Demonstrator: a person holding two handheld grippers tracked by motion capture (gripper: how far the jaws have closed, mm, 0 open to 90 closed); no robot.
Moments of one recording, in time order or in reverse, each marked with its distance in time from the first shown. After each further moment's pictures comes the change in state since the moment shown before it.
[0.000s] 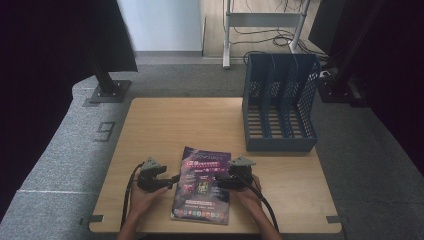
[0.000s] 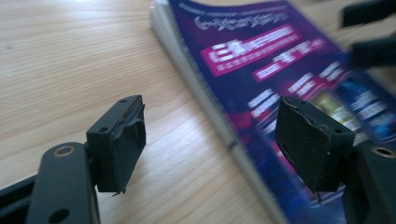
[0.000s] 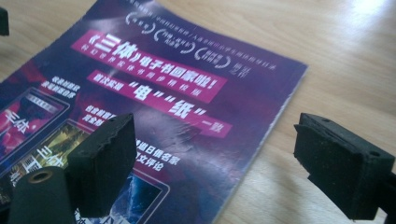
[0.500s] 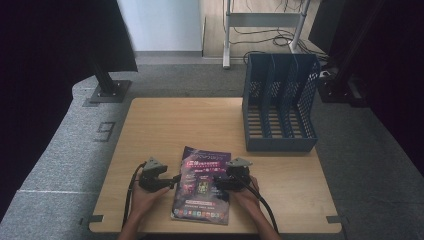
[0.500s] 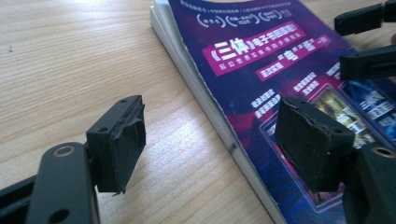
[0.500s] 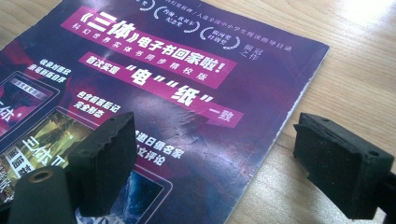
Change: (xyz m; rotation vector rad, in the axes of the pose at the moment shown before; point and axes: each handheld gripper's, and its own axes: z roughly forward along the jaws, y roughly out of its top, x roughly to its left) left arm -0.004 0.002 0.005 0.023 0.038 0.027; right arm 0.002 -0.005 0.011 0.039 0.005 0.001
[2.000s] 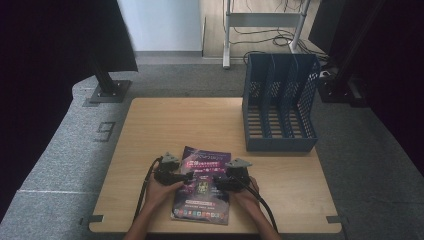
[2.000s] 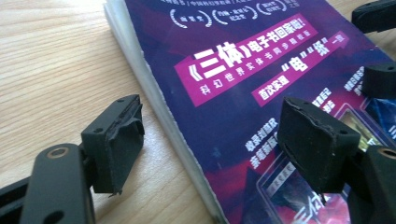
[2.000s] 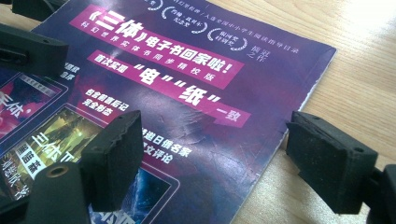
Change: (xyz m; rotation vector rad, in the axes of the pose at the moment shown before) left arm -0.013 0.019 0.046 0.071 -0.020 0.012; right arm 0.002 -0.001 -0.001 -0.008 0.015 -0.016
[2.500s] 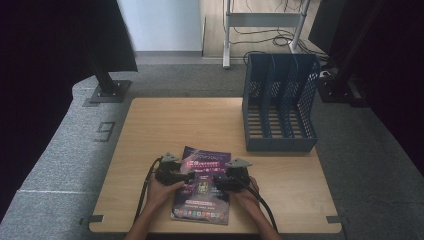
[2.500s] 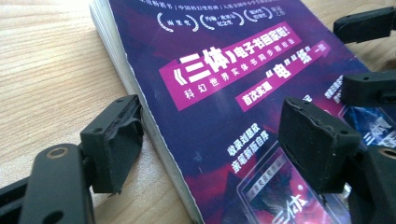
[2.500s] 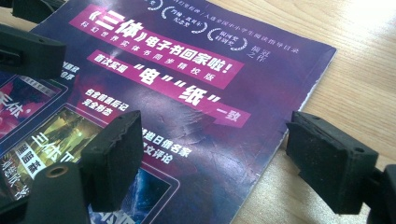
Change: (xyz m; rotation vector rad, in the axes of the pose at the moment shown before) left arm -0.002 0.001 -0.001 -0.009 -0.034 -0.040; right arm 0.000 0.000 0.000 0.001 0.000 0.000
